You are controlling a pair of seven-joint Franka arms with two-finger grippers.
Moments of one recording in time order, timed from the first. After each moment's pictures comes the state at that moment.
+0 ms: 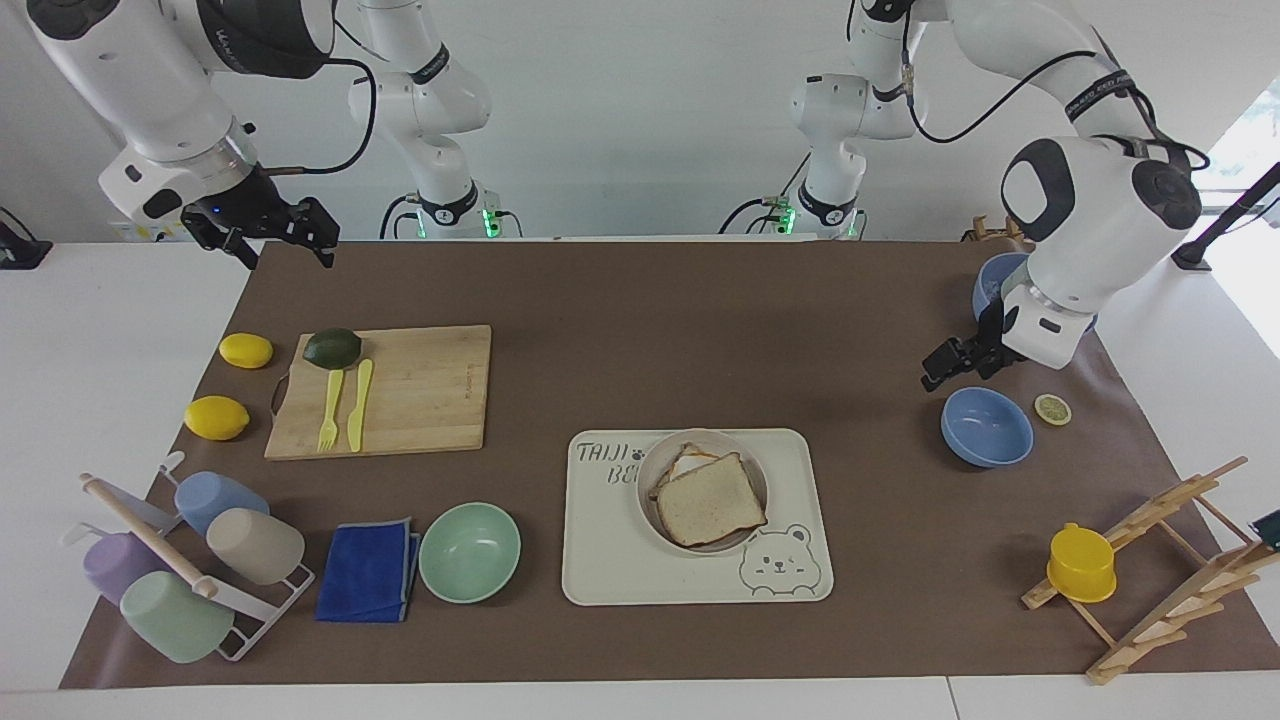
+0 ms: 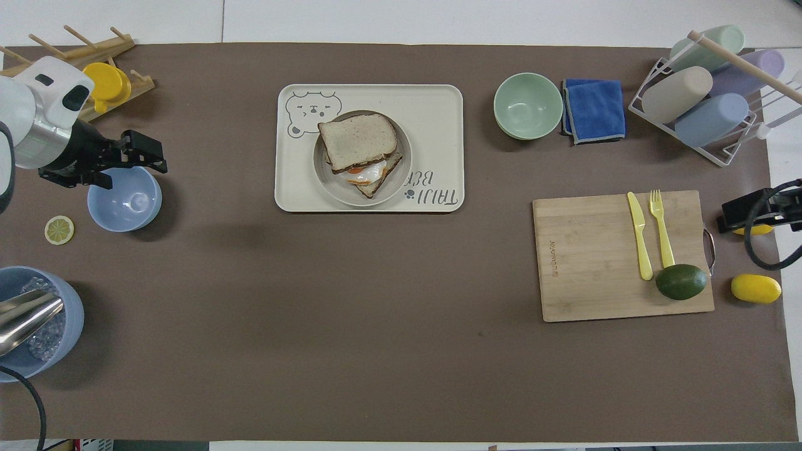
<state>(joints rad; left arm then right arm) -0.23 0.15 0.19 -1.68 -0.10 1.76 -0.16 0.05 -0.03 -0.13 -1.64 -0.02 1.46 -0.08</state>
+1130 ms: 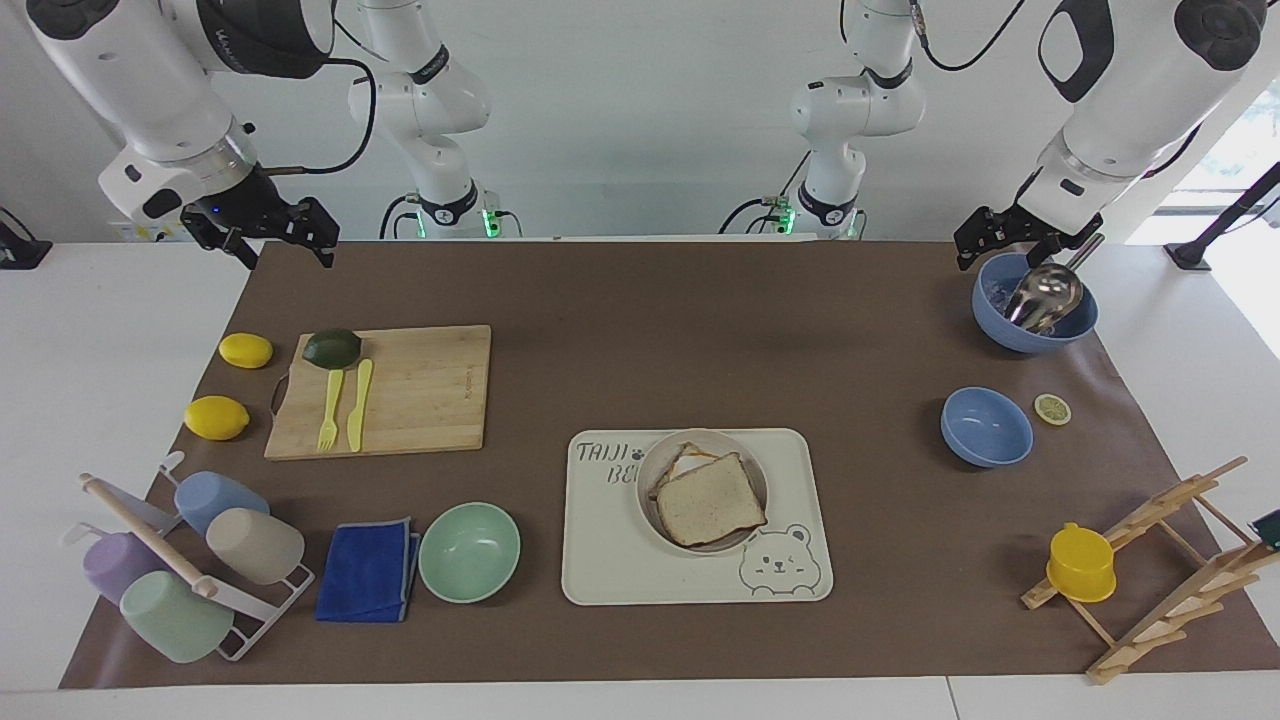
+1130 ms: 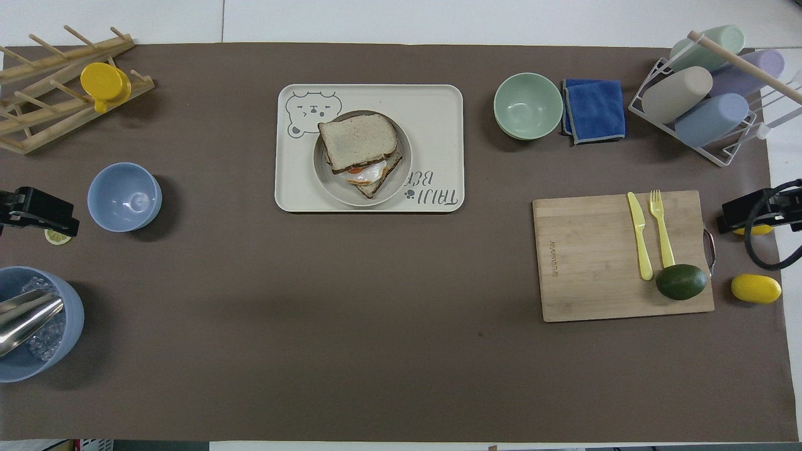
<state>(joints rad) -0.01 0.00 -0.03 -1.53 0.01 1.38 0.04 0.05 -0.03 -0.13 -1.64 -0.02 1.46 -0.08</state>
